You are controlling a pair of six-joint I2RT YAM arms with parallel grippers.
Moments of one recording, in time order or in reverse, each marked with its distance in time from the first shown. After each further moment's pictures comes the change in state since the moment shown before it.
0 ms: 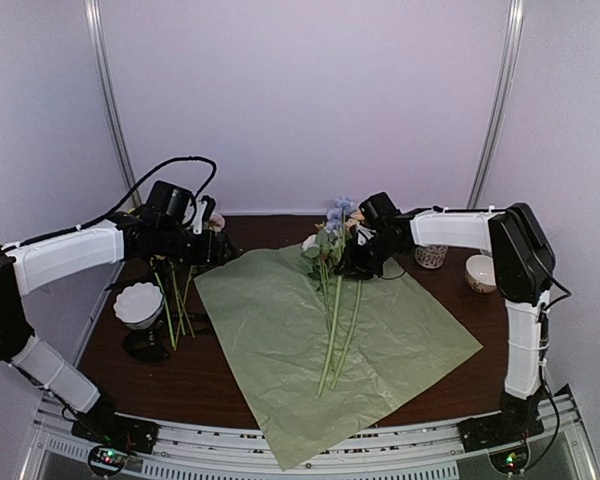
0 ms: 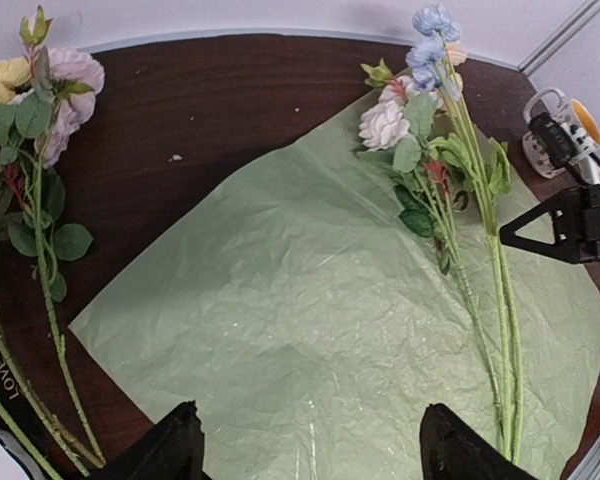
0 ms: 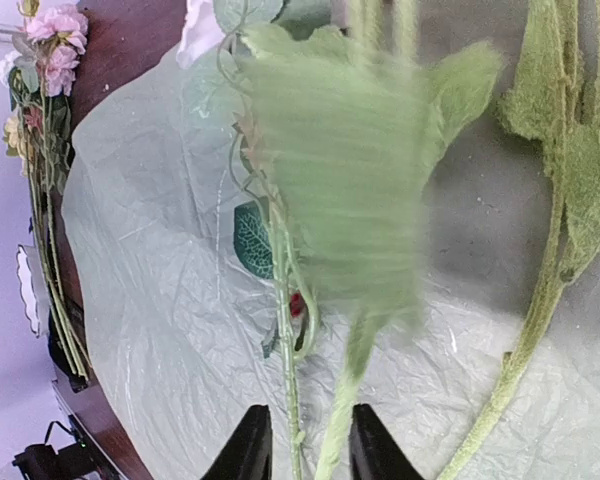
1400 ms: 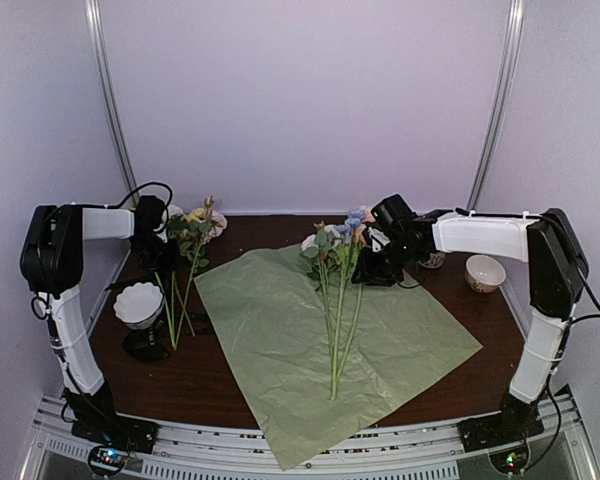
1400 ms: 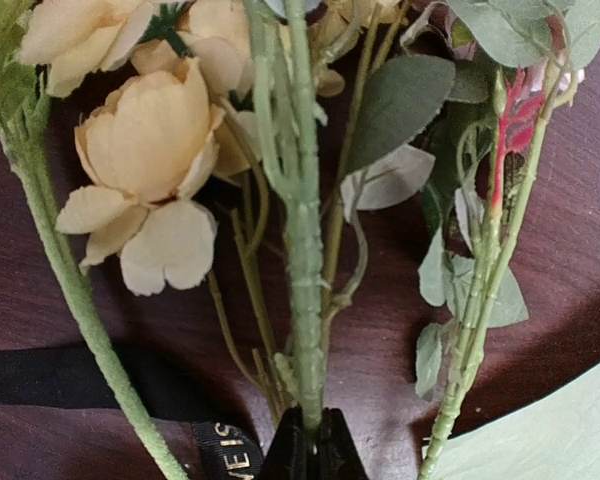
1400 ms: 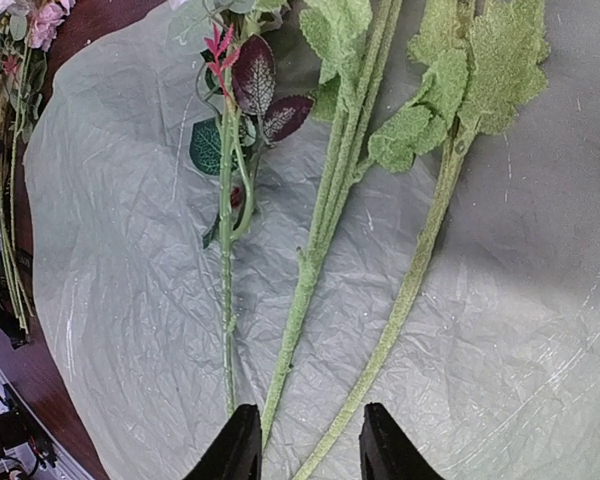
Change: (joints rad) left arm 0.429 0.515 0.251 -0.121 -0.065 0.013; right arm 0.037 -0.225 -0.183 -0.090 0.161 -0.121
